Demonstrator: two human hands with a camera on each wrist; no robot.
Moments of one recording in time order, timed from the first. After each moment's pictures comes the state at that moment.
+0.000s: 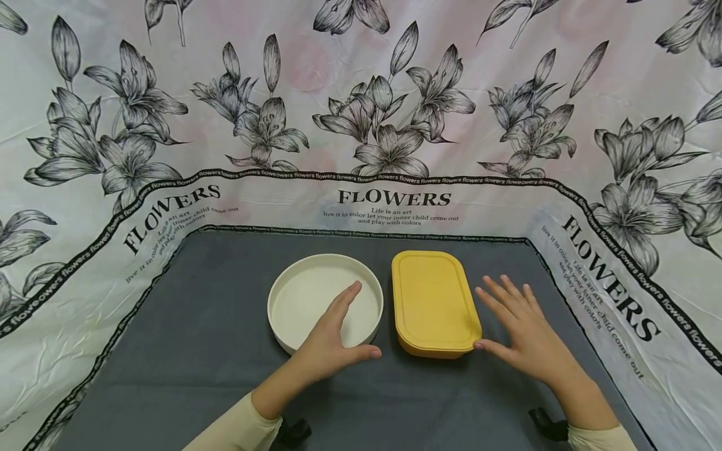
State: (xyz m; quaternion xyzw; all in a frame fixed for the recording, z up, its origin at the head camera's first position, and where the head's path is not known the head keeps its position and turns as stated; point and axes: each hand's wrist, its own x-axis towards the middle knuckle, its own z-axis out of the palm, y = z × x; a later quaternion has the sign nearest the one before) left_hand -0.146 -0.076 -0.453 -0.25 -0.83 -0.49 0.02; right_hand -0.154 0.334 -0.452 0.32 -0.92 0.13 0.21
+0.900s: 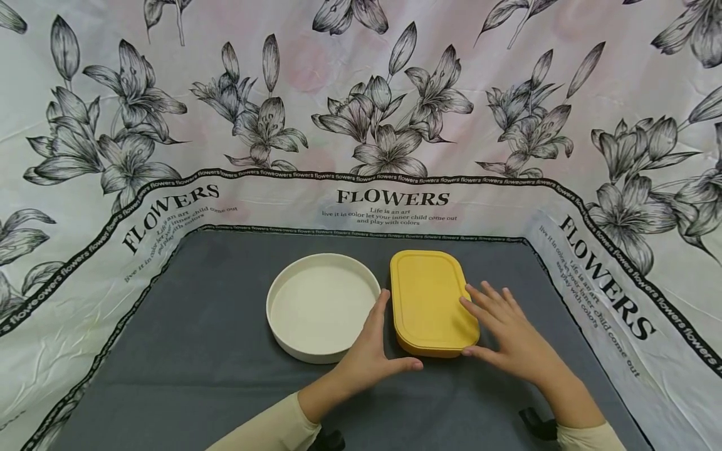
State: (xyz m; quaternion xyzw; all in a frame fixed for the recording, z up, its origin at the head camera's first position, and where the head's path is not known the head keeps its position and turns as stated) left_hand -0.136 -0.005 -0.481 -0.23 -0.82 -0.53 -0.05; right_hand -0.151 0.320 -0.459 0.35 -0.91 0.13 0.18
